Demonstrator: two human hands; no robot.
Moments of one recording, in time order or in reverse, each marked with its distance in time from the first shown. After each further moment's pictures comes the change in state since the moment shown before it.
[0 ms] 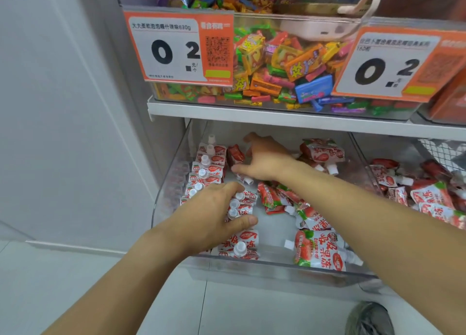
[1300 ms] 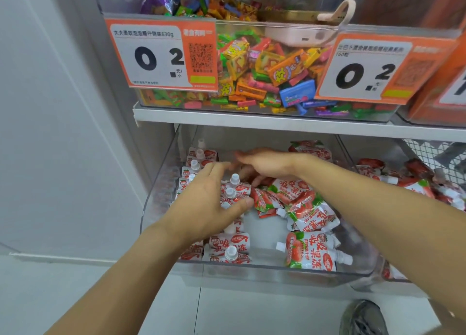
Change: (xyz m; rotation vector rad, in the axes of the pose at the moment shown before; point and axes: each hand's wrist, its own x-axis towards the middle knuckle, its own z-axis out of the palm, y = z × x) left_hand 0.019 0.006 -0.001 -0.075 0.234 0.014; right_hand -0.021 0.015 -0.025 0.588 -0.502 0.014
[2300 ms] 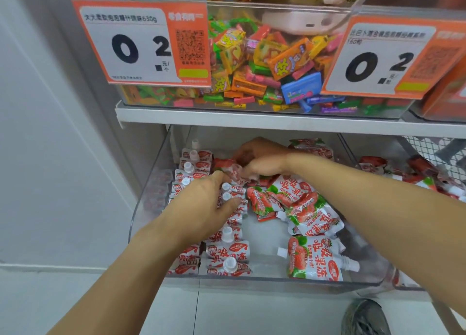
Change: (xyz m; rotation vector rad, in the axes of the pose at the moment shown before) left_hand 0.017 -0.014 0.006 0.049 -0.130 -0.054; right_hand 0.025 0.011 -0.015 -0.293 0.187 -0.082
